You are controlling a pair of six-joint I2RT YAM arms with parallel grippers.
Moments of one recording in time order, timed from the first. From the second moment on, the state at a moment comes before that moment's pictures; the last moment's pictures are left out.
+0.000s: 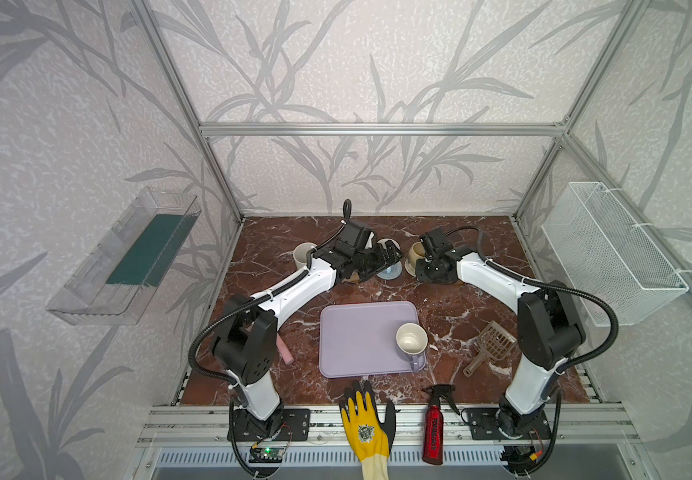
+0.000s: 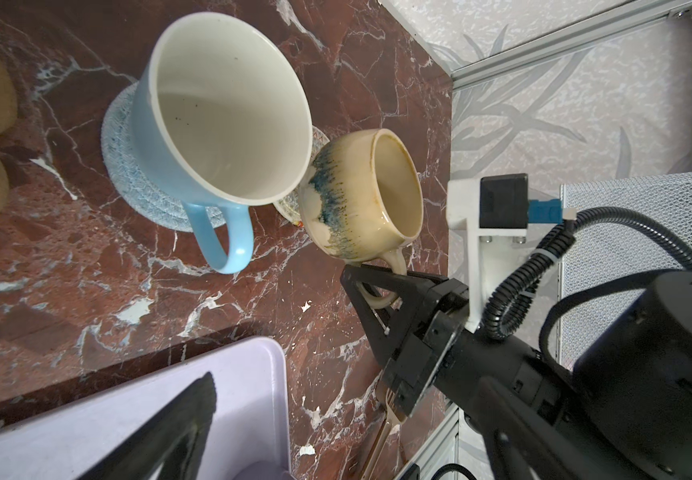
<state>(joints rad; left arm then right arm) -0.57 1.74 1.37 -0.32 0.34 -0.94 0.43 1.82 1.34 -0.61 0.10 0.48</state>
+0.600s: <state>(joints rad) -0.57 1.74 1.37 -0.26 0.33 -0.97 0.42 1.89 1.38 -0.50 0.17 0.45</state>
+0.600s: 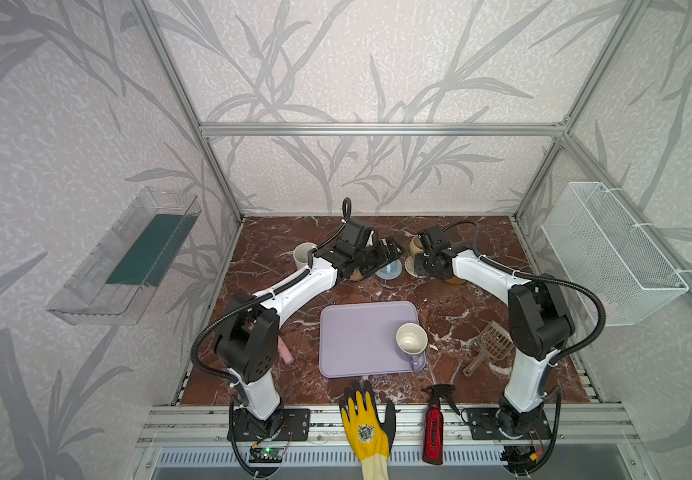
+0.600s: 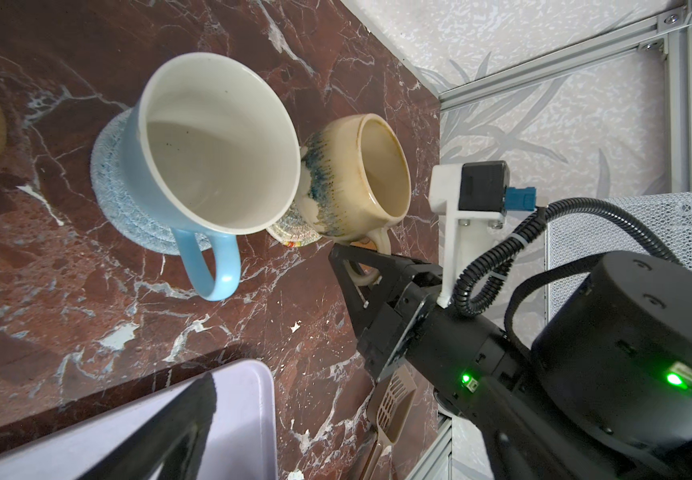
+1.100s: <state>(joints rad) -0.57 1.74 1.34 -0.23 0.33 -0.98 0.42 1.96 1.39 -0.47 0.19 0.44</state>
